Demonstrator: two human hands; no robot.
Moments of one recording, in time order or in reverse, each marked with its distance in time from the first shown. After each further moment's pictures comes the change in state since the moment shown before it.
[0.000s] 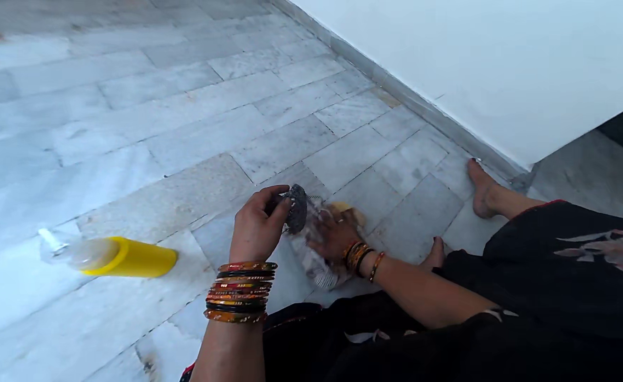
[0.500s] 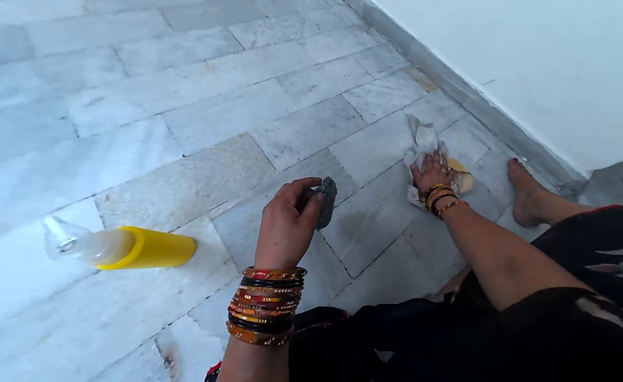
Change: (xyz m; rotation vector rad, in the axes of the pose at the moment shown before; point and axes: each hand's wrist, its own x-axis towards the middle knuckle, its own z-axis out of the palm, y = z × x) left_hand 0.011 -0.010 -0.001 -0.028 -0.022 -0.037; right_hand 0.062 0.212 -0.049 -0.033 0.289 0.646
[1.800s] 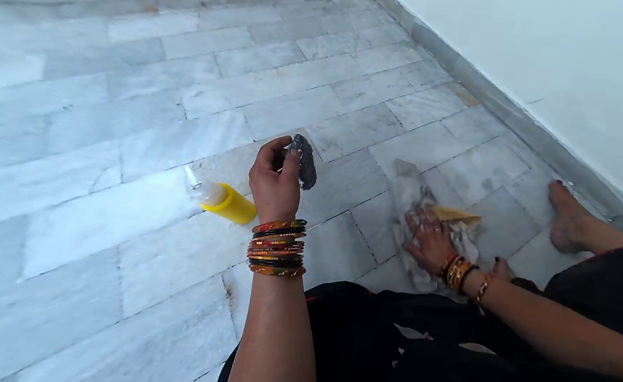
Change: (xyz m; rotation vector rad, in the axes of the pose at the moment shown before) left_hand 0.002 -0.017 -0.062 -0.266 0.519 0.035; right_hand -0.181 -0.027 0.008 -0.036 -0.204 -0.635
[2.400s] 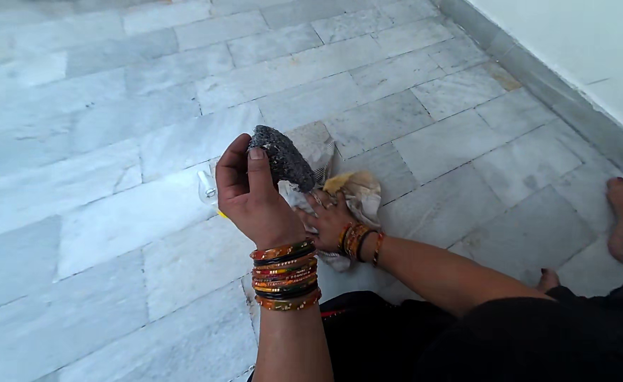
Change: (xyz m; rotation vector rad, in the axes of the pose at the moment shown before) left_hand 0.002 0.010 -0.011 -0.399 0.393 -0.012; right_hand 0.148 -0.242 -0.002 0.085 -0.237 -0.499
